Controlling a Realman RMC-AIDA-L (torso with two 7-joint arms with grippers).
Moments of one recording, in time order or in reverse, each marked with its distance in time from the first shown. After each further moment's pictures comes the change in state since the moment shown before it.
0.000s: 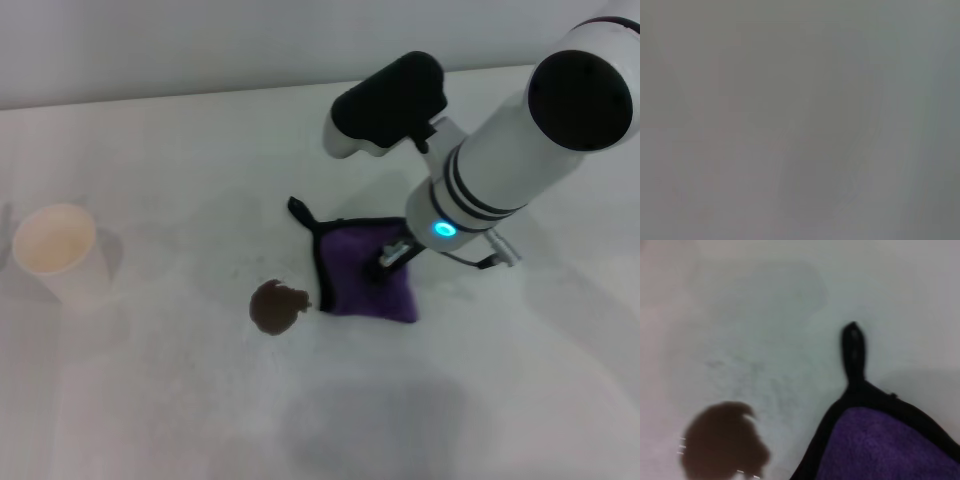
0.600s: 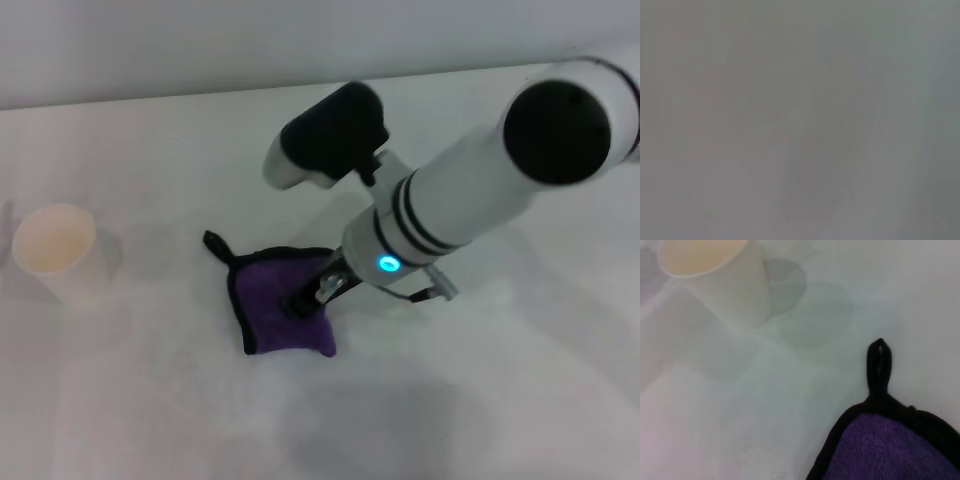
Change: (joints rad) left arm -0.006 0.002 0.000 0.000 -0.003 -0.001 0.000; right arm 0.010 0.007 -0.107 0.052 0.286 -0.193 -0.165
